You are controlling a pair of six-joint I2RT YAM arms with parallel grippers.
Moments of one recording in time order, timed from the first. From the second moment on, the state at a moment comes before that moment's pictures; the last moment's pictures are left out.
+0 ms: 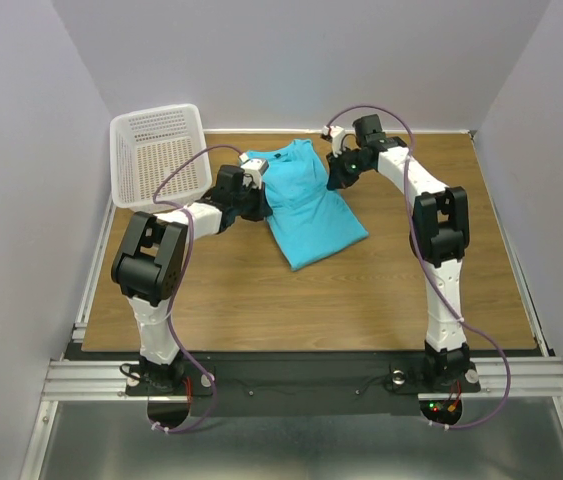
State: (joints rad) left arm -0.37 1.89 1.12 0.14 0.34 -0.20; right arm 0.25 2.31 2.03 -0.67 -0.56 -0.38
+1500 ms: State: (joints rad) left arm -0.37 1.95 1.17 0.13 0.37 -0.15; right arm 0.23 2.31 1.99 -0.67 -0.52 -0.38
